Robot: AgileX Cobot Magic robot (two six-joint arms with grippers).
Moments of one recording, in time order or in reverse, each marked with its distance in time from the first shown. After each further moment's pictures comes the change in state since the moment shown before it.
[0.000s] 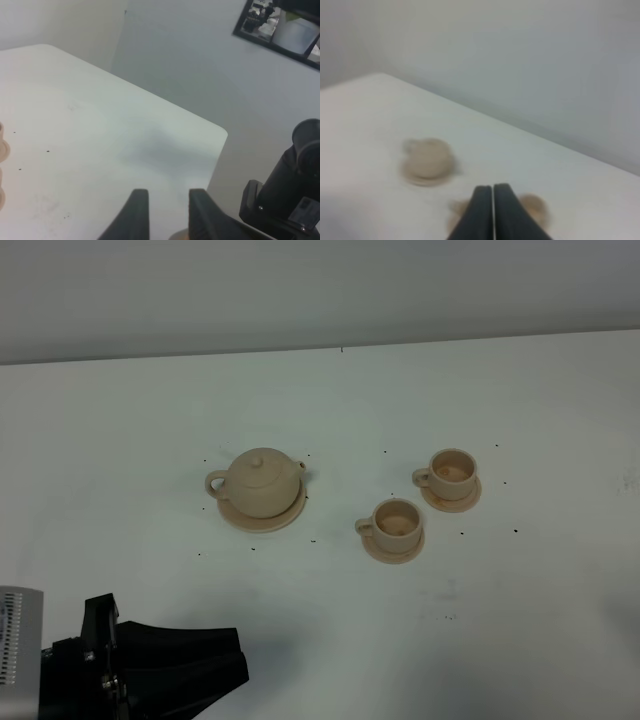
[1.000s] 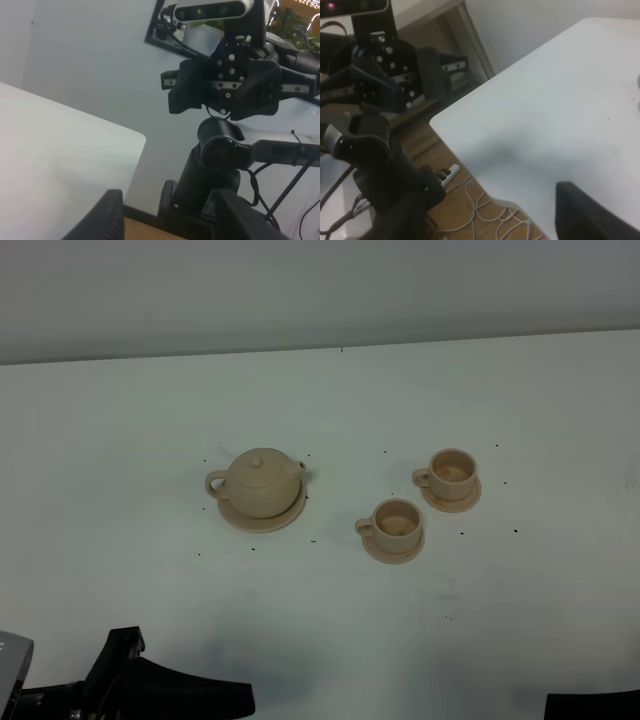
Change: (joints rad) left arm 0.000 0.000 0.010 0.056 0.244 0.003; right arm 0.000 0.098 0.309 0.678 0.384 -0.351
